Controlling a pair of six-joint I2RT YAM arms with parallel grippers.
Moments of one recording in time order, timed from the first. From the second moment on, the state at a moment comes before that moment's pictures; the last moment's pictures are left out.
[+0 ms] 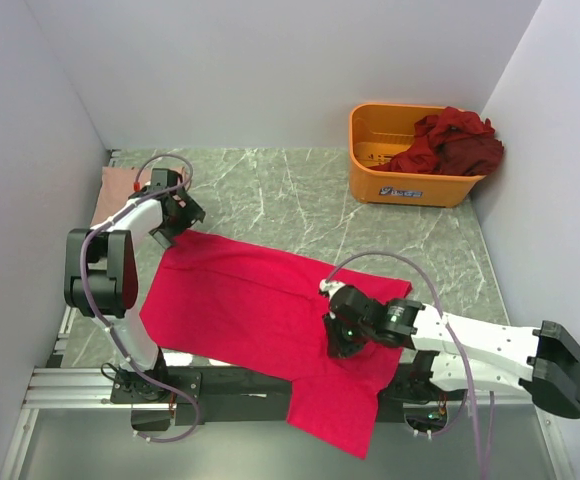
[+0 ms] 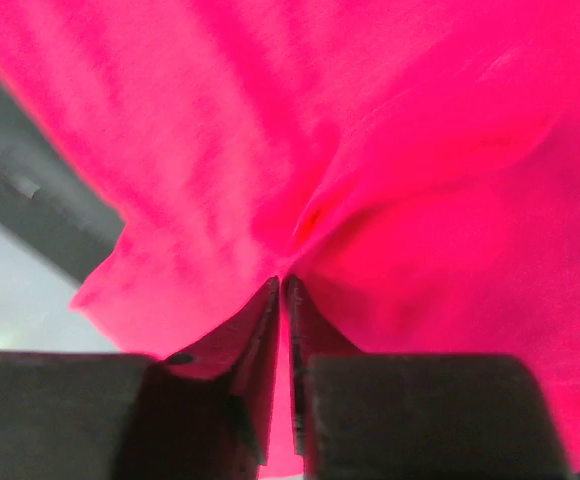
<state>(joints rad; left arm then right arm) -0.04 1.79 1.19 -0.46 -0.11 -0.82 1.05 1.01 0.55 -0.59 -0.09 0.63</state>
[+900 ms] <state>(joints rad) -0.03 1.76 1.17 -0.48 -0.12 -0.78 0.79 1.17 0.58 -0.50 -0.04 0.75</state>
